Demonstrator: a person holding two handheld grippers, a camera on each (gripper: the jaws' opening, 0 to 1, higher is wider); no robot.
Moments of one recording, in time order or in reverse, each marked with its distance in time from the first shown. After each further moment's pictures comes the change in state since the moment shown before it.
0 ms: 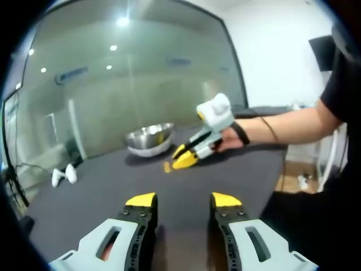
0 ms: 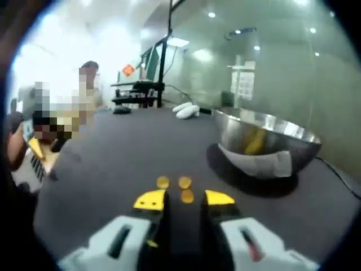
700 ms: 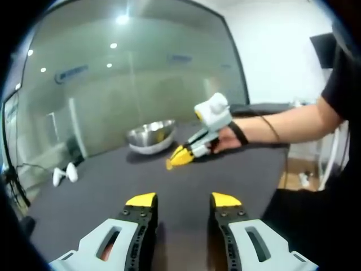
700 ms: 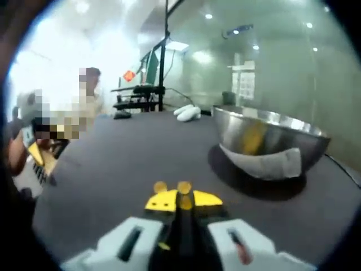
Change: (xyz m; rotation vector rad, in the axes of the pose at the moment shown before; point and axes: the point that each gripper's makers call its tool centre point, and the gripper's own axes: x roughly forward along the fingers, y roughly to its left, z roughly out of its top) left arm 0.004 0.001 -0.003 0.006 0.019 0.003; right arm 0.005 -0.001 0.002 0.032 -0.021 0.018
